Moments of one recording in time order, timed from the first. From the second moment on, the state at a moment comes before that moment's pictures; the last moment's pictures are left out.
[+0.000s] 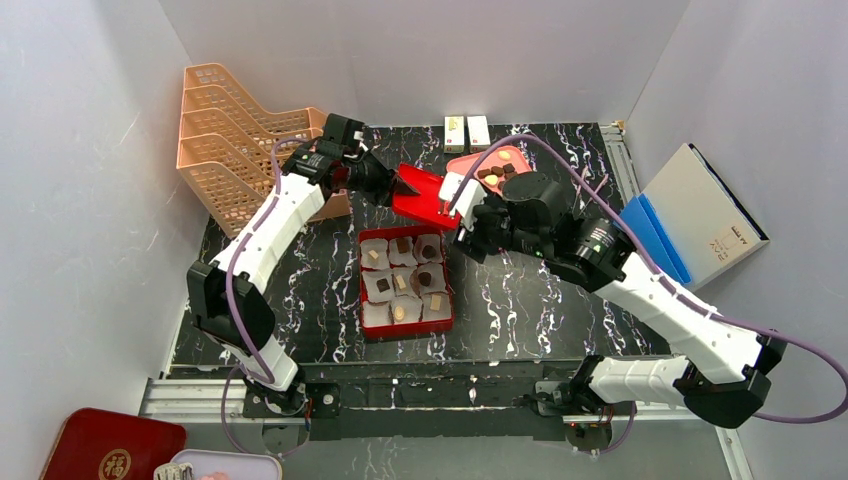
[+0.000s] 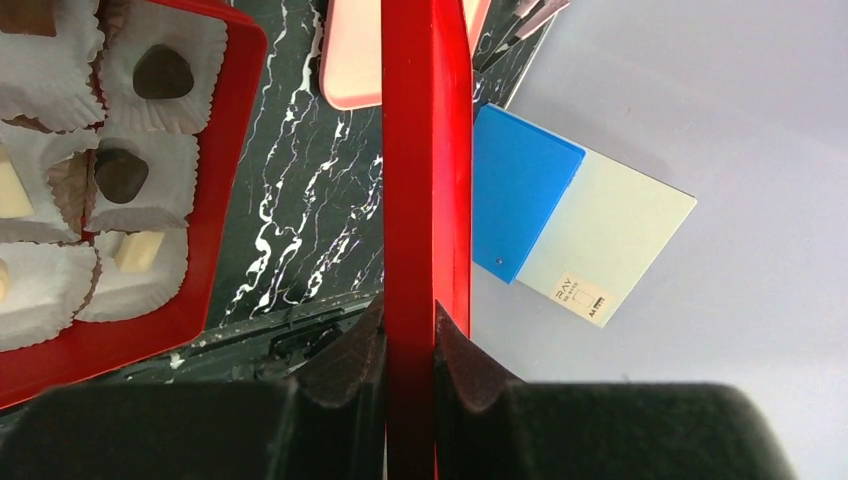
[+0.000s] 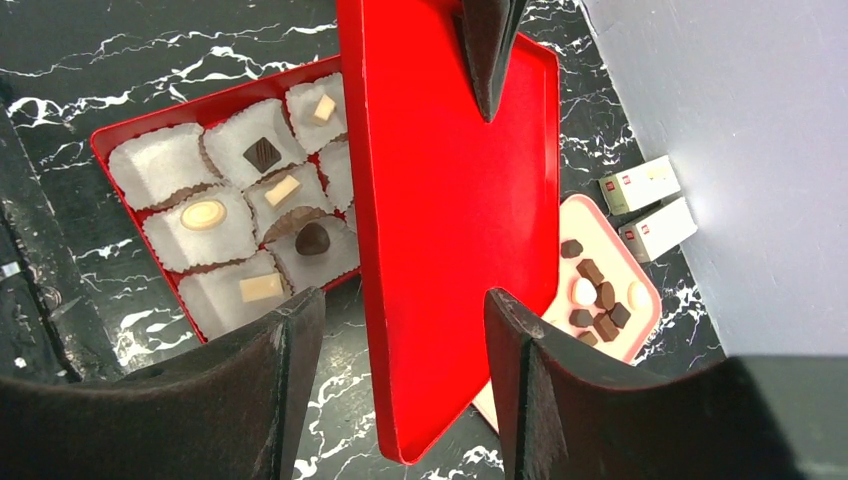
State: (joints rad) left arm -0.41 1.63 1.59 -0.80 0.43 -1.22; right arm 0.96 1.16 1.39 -0.68 -0.02 -0.44
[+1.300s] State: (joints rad) left arm -0.33 0.91 1.14 -0.22 -0.37 -0.90; right arm 0.93 1.56 1.40 -0.70 0.27 0.18
